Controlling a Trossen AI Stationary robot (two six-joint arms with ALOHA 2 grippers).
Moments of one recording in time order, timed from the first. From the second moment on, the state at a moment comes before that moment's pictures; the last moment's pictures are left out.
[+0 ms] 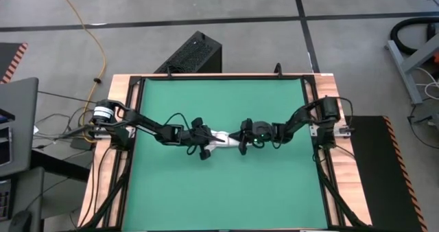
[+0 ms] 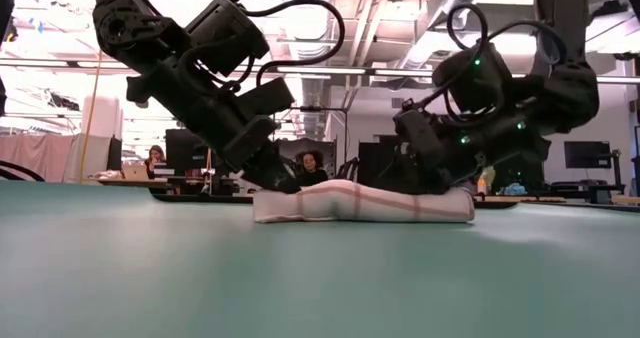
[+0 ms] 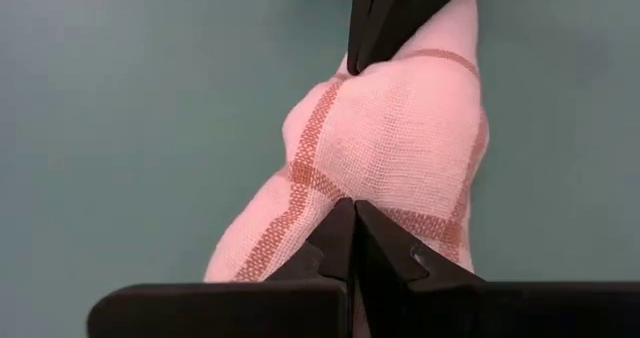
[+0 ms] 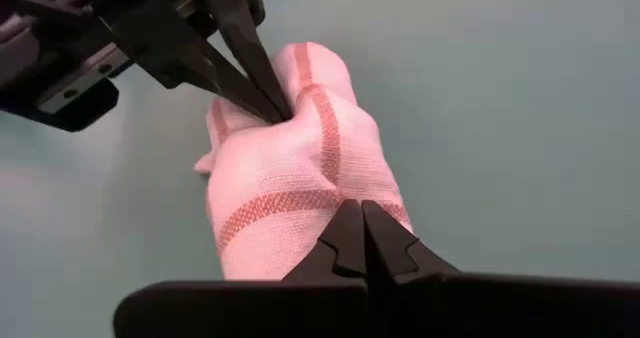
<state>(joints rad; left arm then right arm) -0.03 1.78 0.69 0.32 -0.27 -0.19 -0.02 1.96 0.47 0.97 0.09 0.44</state>
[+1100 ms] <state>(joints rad) -0.10 1.59 0.66 0.04 -0.28 -0.32 -0.02 2.00 0.46 1.04 0.10 0.44</state>
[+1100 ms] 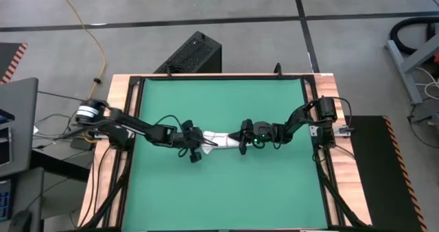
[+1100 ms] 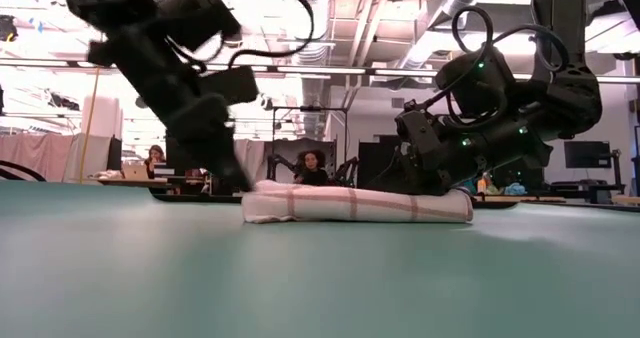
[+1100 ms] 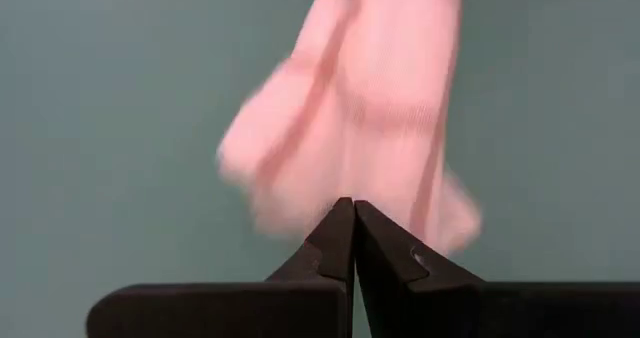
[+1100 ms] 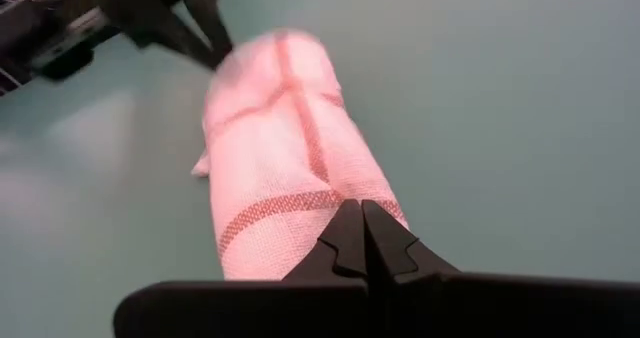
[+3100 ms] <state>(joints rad) -0.07 1.77 0.52 0.65 -0.30 -0.54 -0.04 1.66 0.45 0.82 0.10 0.30</state>
